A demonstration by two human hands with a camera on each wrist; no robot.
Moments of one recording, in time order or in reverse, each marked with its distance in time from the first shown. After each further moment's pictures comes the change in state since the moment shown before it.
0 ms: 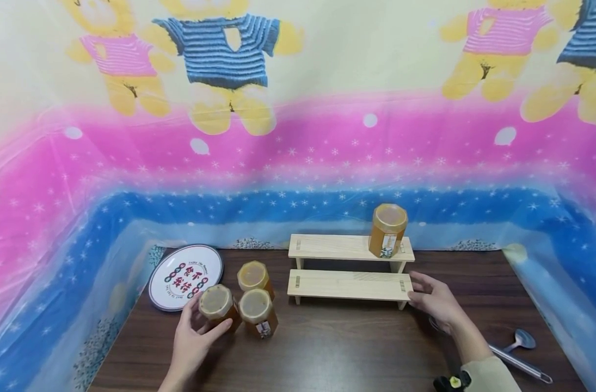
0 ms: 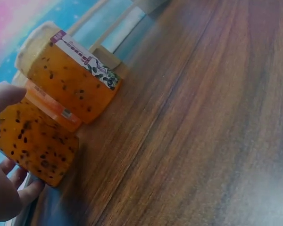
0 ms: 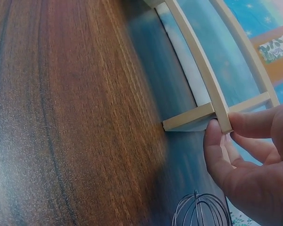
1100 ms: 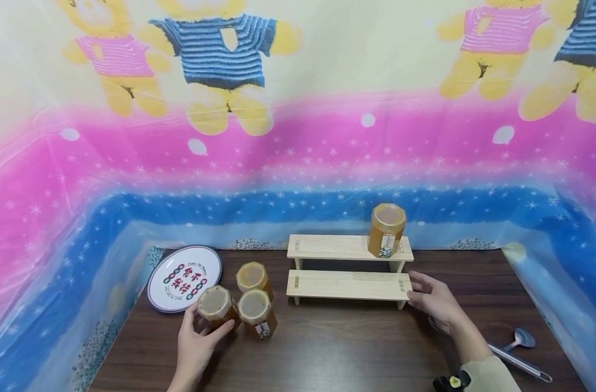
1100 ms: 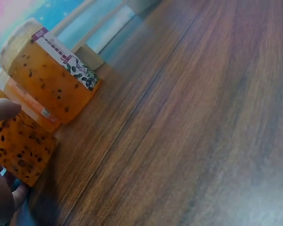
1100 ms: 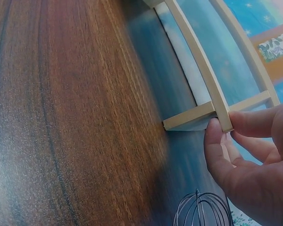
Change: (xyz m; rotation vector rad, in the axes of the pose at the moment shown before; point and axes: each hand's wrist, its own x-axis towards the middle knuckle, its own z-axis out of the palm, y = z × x) left_hand 0.001 -0.012 0.012 -0.011 0.062 -0.113; right_hand 0.001 0.004 -0.001 0.002 0.001 -0.020
